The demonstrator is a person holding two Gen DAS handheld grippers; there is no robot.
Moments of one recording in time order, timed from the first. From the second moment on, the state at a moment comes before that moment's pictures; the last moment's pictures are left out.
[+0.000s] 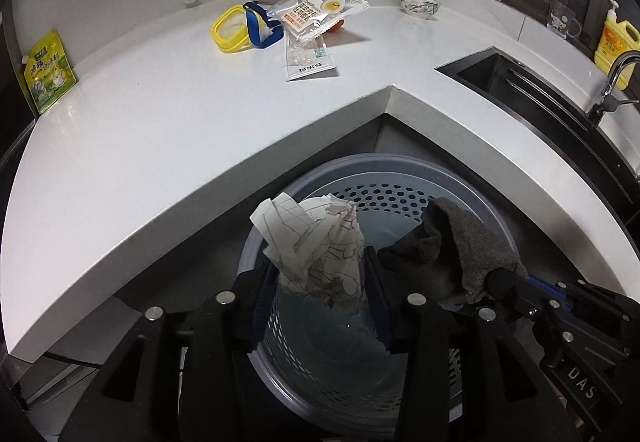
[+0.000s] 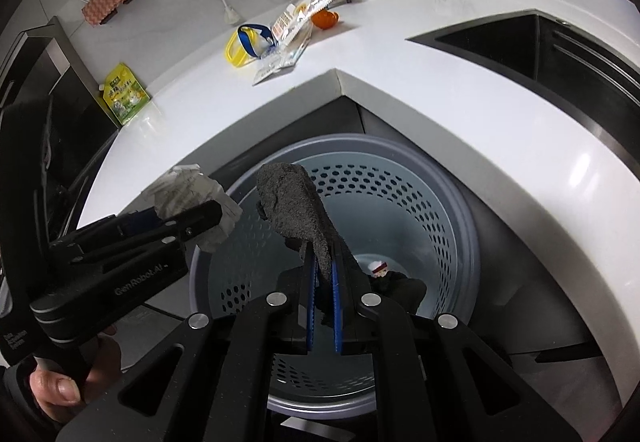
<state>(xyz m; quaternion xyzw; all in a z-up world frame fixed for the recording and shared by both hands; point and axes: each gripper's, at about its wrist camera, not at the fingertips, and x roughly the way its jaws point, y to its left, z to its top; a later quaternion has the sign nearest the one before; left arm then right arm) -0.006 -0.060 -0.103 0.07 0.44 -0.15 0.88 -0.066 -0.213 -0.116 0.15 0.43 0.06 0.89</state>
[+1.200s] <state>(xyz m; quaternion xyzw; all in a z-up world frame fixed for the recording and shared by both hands) 0.001 -0.041 -0.080 0.04 0.40 -0.13 0.91 -0.066 -0.225 -0.100 0.16 0.40 0.04 0.90</state>
